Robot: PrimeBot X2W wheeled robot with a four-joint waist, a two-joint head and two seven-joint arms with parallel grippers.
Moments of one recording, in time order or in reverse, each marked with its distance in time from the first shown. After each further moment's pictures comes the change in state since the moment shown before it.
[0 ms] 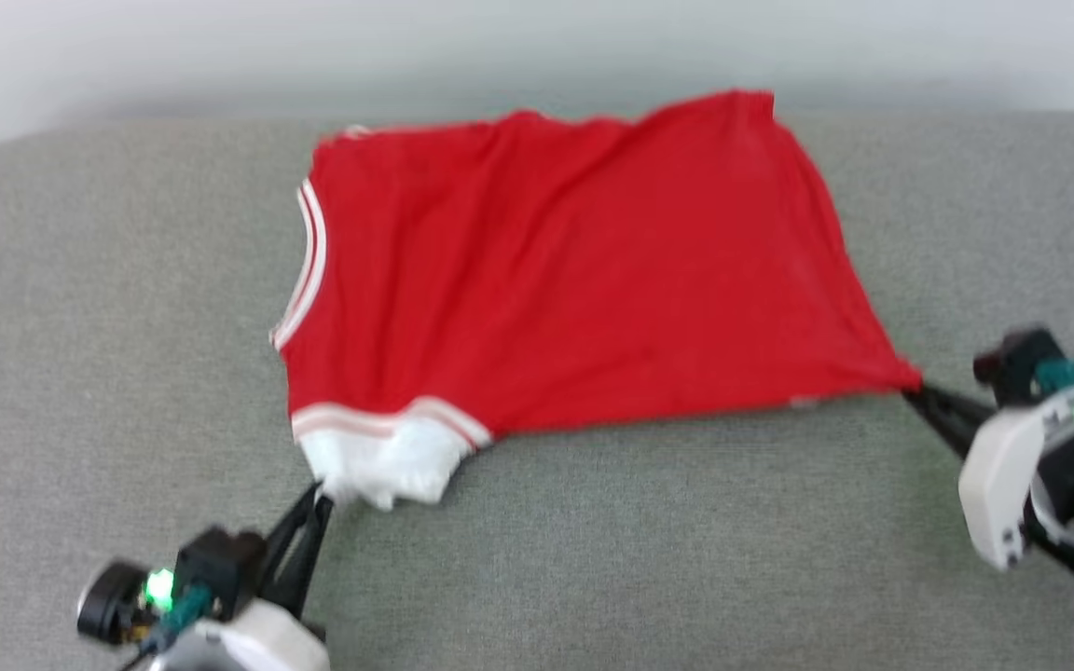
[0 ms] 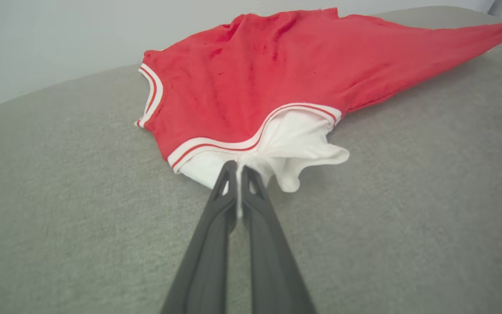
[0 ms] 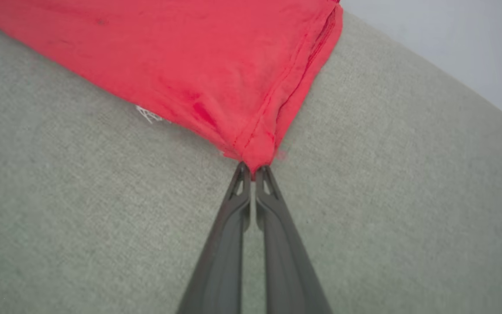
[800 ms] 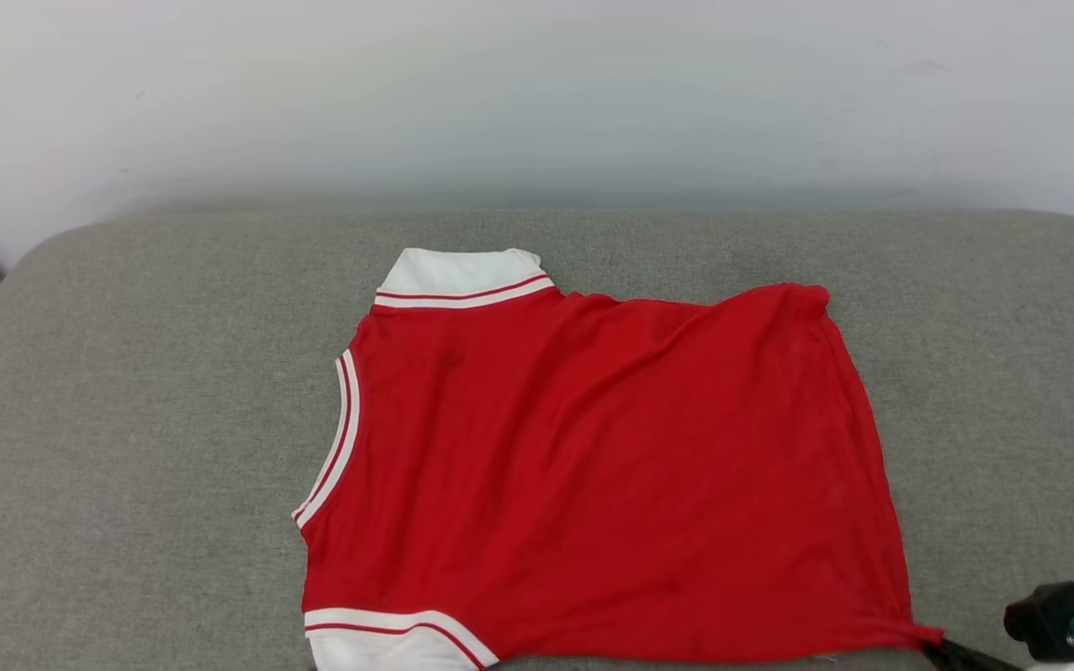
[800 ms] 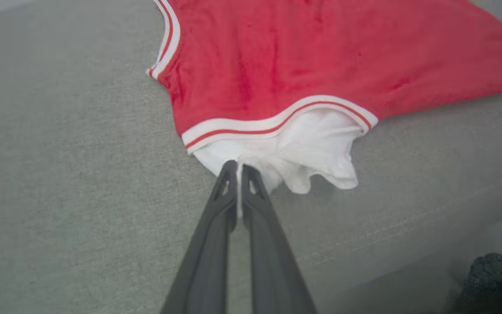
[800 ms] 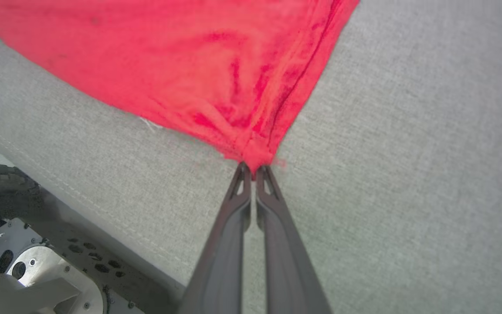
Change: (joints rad) left arm 0.371 0.060 -0.036 -0.136 -0.086 0.096 0.055; right arm 0.713 -0.040 -0.406 -0.360 -0.083 0.000 0.137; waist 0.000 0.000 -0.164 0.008
